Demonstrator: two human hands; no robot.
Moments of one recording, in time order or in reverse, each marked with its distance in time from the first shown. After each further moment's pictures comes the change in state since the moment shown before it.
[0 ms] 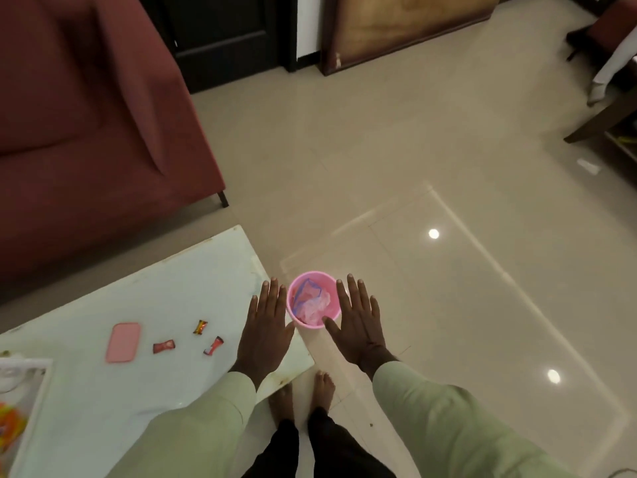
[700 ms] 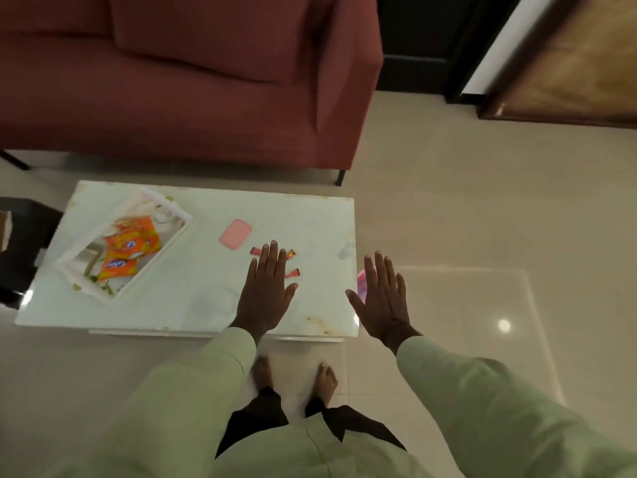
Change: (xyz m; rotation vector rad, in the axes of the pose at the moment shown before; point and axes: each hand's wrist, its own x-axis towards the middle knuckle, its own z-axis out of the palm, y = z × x) left_hand -0.190 -0.067 -0.030 -0.098 0.133 -0.507; right_hand -0.057 -0.094 0.001 -0.155 0.002 -0.460
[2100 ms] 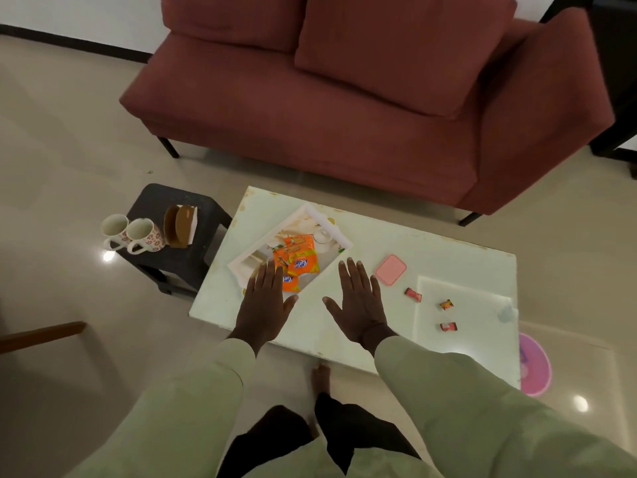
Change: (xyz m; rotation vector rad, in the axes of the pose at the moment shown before) left_hand -0.082 -0.465 -0.035 -0.189 -0.081 -0.342; right_hand 0.094 -0.495 0.137 -0.043 -0.155 -0.362
